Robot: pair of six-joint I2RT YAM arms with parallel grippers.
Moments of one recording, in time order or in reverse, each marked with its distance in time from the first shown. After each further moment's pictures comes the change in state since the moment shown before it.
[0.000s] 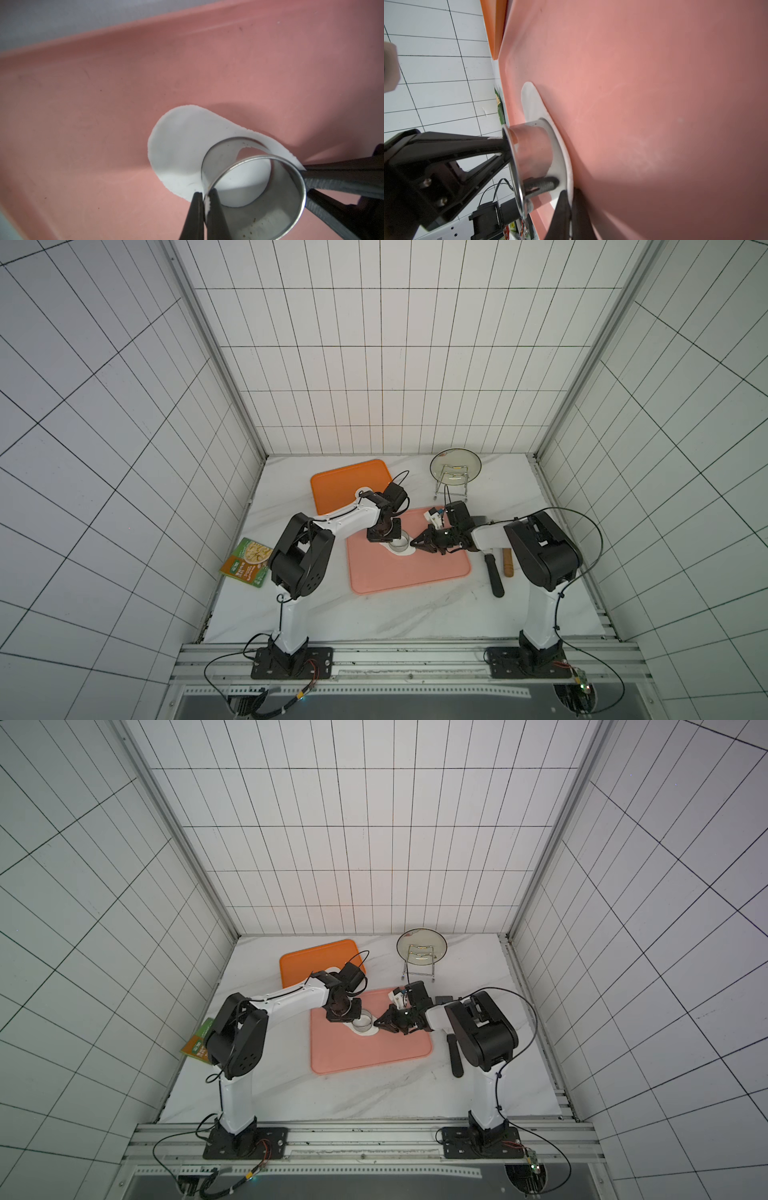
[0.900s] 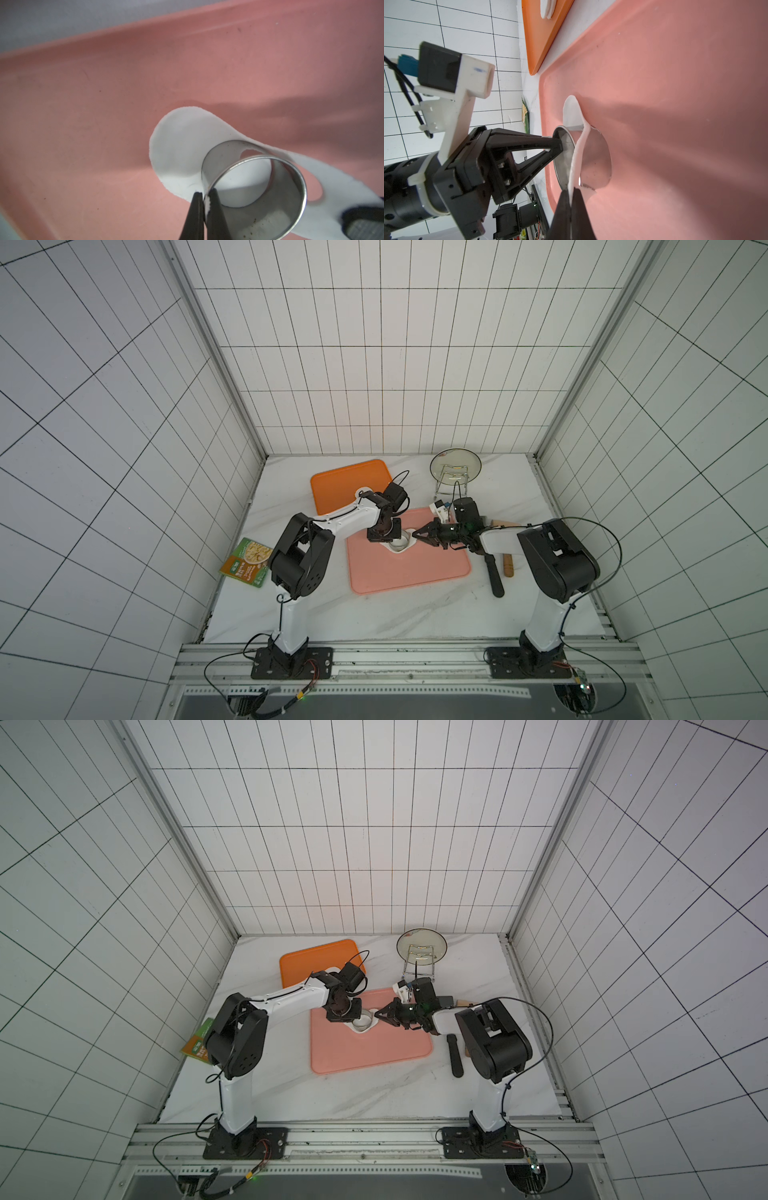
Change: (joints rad) left arm 0.000 0.000 0.000 0.002 -0.002 0.000; right arm -0.018 -0.110 -0.062 0.142 -0.032 0.106
